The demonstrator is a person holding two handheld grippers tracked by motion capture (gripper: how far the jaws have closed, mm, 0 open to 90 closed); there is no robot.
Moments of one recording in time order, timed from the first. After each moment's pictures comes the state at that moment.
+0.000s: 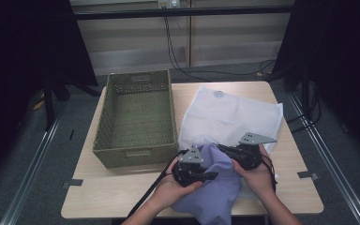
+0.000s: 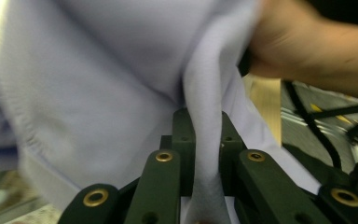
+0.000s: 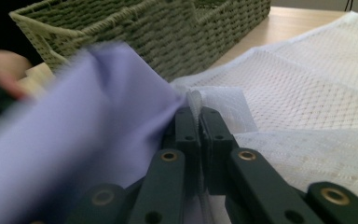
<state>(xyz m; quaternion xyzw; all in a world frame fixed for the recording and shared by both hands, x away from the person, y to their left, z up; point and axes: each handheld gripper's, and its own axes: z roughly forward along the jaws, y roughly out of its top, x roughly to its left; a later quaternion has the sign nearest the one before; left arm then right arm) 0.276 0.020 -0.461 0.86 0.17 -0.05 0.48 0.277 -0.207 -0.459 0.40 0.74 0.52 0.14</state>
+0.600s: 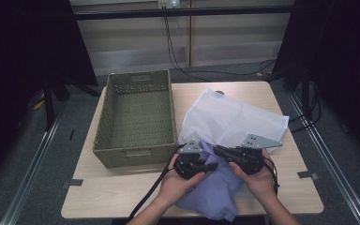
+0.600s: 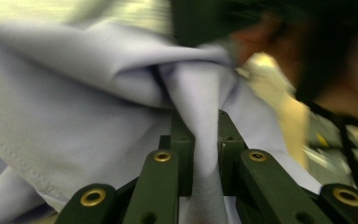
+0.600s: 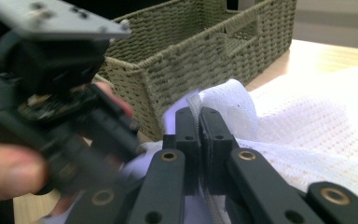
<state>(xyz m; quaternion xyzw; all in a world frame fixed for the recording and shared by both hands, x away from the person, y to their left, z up) 0.292 0.020 -0.463 0.82 0.28 -0.04 0.50 0.257 -0.201 -0.436 0.36 0.73 0.56 0.15</state>
